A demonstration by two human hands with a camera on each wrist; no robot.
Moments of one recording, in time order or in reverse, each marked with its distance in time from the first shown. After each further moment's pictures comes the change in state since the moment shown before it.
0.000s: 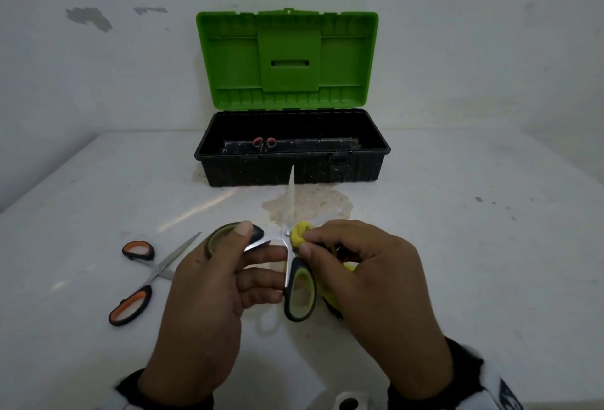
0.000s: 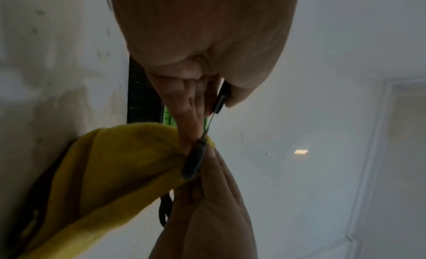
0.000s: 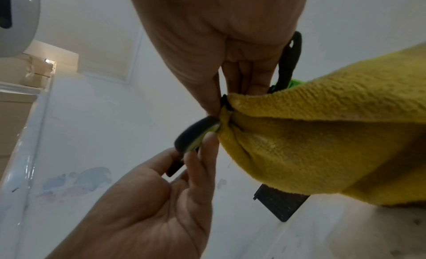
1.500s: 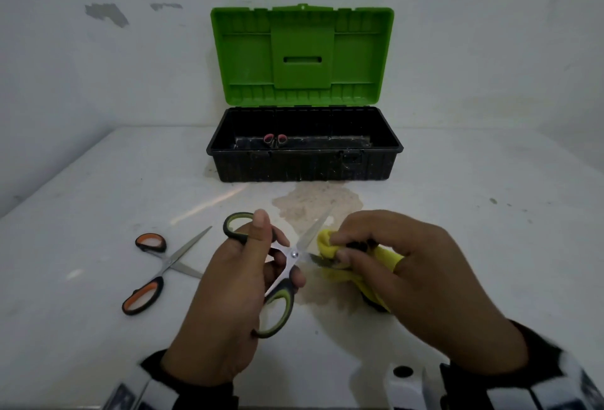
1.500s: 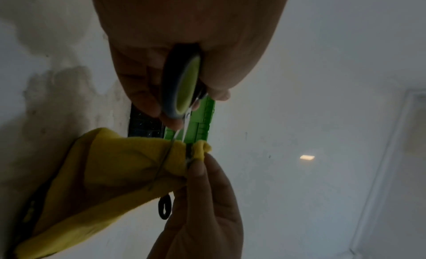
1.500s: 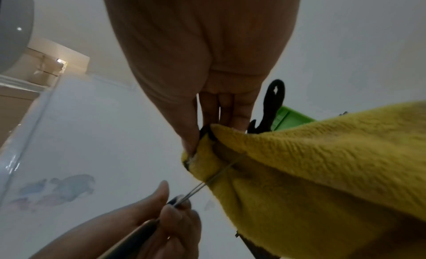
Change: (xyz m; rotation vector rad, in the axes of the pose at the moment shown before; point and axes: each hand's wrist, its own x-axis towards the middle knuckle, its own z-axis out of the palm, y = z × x) left_hand 0.005 -0.007 0.006 0.117 -0.020 -0.108; right_hand 0.016 0.010 -0.038 -0.109 -0.259 -0.166
